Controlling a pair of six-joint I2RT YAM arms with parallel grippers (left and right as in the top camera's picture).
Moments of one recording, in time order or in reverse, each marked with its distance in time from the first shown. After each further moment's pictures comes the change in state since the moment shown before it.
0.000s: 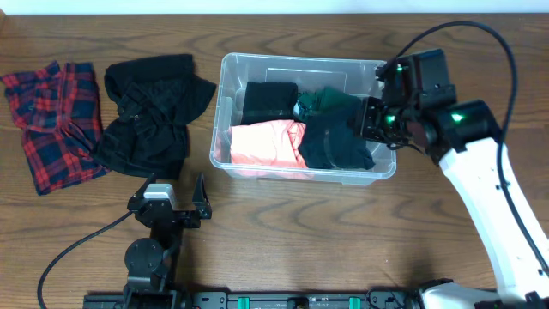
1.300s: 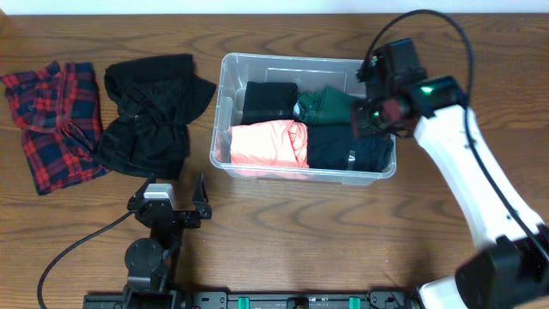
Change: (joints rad) left arm 0.000 0.000 0.000 0.000 0.000 0.000; right arm 0.029 0.211 0.083 -0.079 0.230 -0.334
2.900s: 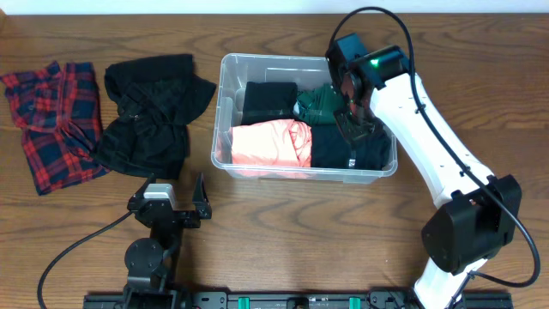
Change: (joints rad) left arm 0.000 0.000 0.000 0.000 0.000 0.000; right arm 0.115 0.237 0.290 -0.386 0.298 -0.080
